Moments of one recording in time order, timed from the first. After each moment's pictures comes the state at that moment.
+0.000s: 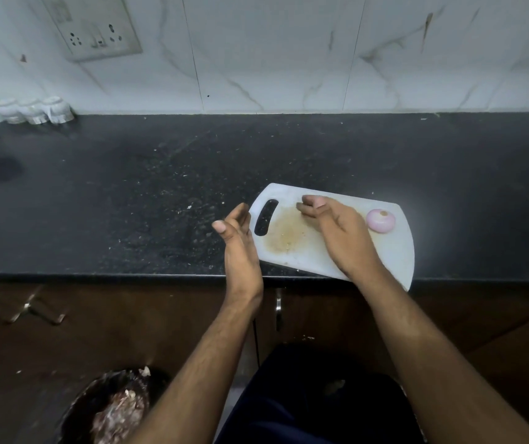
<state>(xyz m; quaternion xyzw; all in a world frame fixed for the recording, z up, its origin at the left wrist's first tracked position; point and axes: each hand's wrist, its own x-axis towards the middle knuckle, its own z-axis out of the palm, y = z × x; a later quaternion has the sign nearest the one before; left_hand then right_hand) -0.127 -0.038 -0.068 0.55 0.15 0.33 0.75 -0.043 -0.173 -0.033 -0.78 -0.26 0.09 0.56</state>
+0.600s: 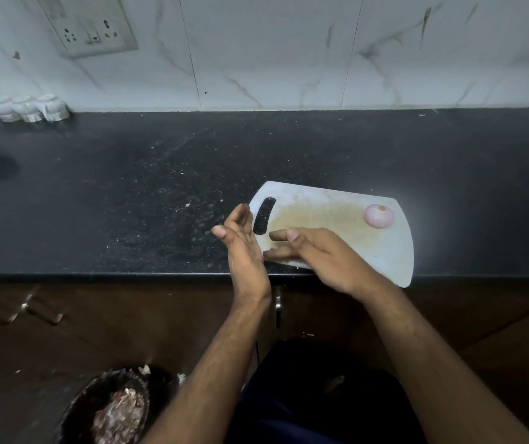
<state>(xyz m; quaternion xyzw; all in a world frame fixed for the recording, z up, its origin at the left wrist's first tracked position) -0.124 -0.051 -0.075 0.49 0.15 0.37 0.78 -0.065 -0.177 -0.035 -0.76 -0.37 0.26 0.48</state>
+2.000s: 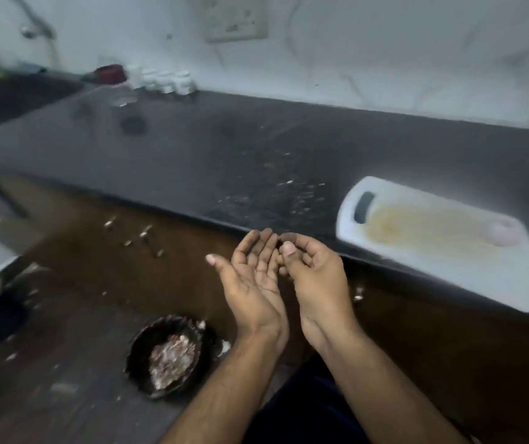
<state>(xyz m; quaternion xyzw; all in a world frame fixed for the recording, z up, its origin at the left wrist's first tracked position) -0.254 -0.019 -0.088 0.25 0.26 0.47 0.80 -0.218 -0.073 -0.044 -0.60 -0.13 0.29 0.74</state>
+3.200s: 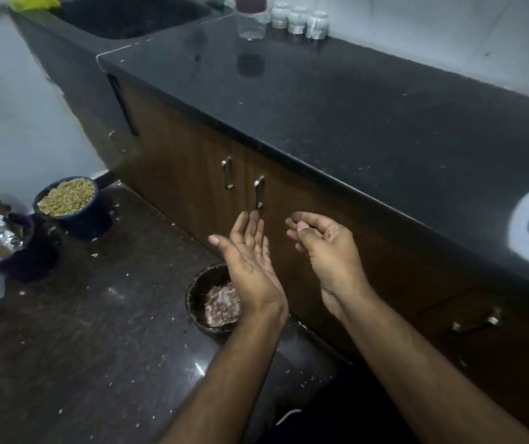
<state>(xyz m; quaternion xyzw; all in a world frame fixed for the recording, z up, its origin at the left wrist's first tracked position) -0.398 0.088 -0.133 0.22 0.37 0.58 0.68 -0.320 0.055 -0.087 -0.66 -0.23 0.41 0.58</state>
